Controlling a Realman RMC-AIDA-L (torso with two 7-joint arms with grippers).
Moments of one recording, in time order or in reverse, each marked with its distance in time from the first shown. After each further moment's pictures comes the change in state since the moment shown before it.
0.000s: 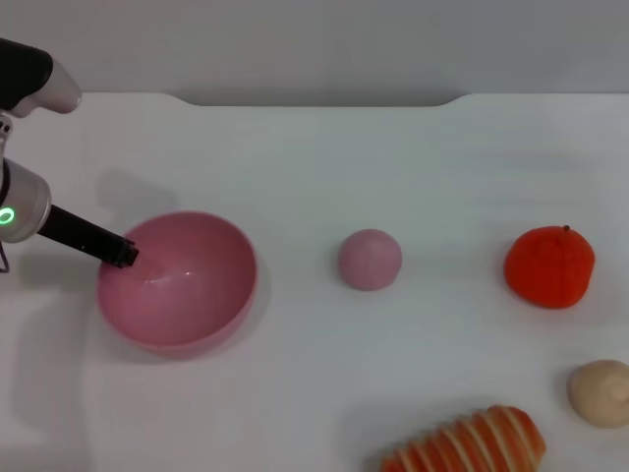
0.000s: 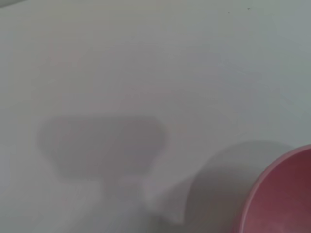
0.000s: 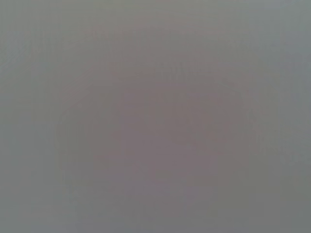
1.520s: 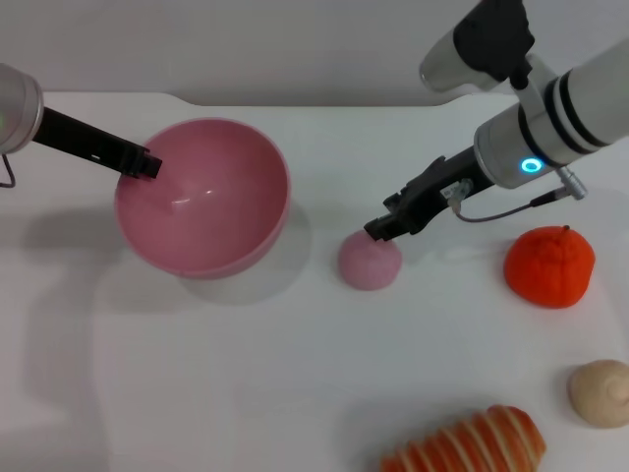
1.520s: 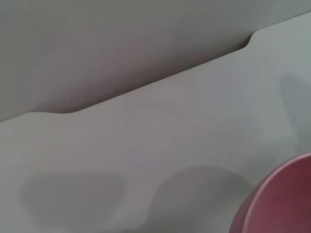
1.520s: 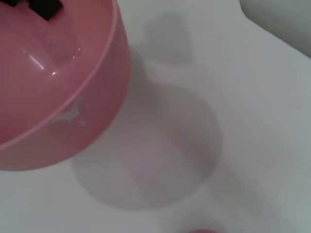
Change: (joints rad) left arm -0.076 -0.005 -0.154 0.184 -0.067 0.154 0.013; right arm 0.416 0.037 -0.321 -0.373 -2.019 -0.049 1.458
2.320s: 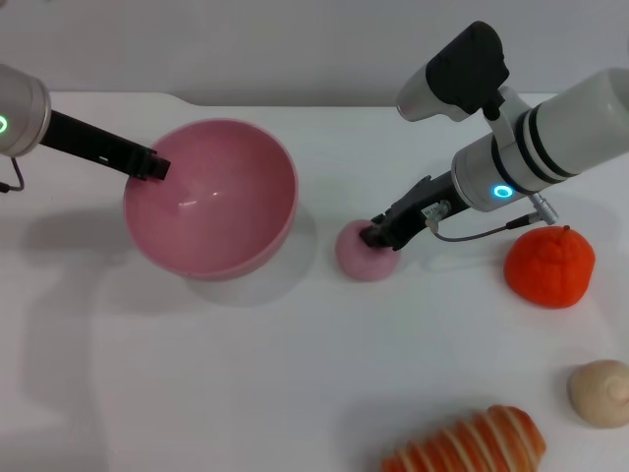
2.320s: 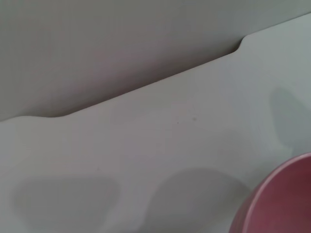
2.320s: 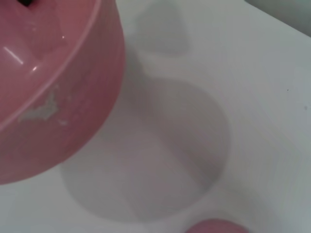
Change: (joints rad) left arm 0.006 -0.002 0.011 -0.013 -0.034 -0.016 0.010; right arm 0.028 0.008 -0.092 0.154 0.087 0.169 -0.005
